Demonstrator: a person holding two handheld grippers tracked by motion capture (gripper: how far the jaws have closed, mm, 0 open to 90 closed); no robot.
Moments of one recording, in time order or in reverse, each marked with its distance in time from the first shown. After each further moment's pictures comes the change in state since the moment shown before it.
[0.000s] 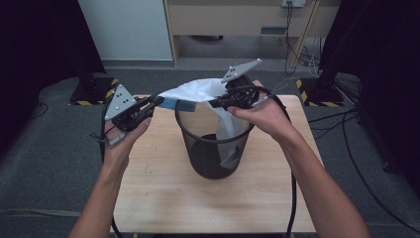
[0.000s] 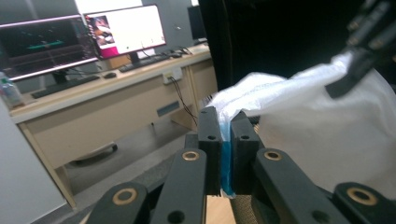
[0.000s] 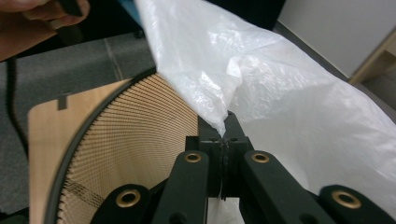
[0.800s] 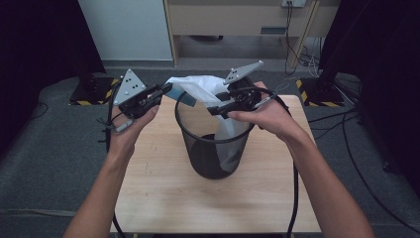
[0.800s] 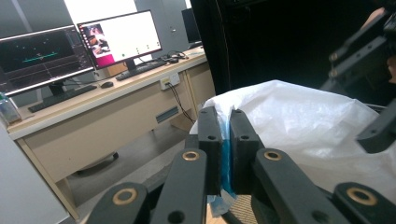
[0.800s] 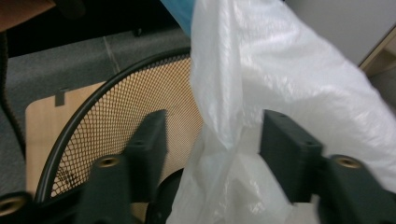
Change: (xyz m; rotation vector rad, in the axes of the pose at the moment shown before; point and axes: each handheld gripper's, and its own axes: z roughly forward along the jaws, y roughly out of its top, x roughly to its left) left arm -0.005 0.032 0.028 0.020 -0.035 0.055; right arm -0.004 -0.008 -0.001 0.005 -0.002 0.003
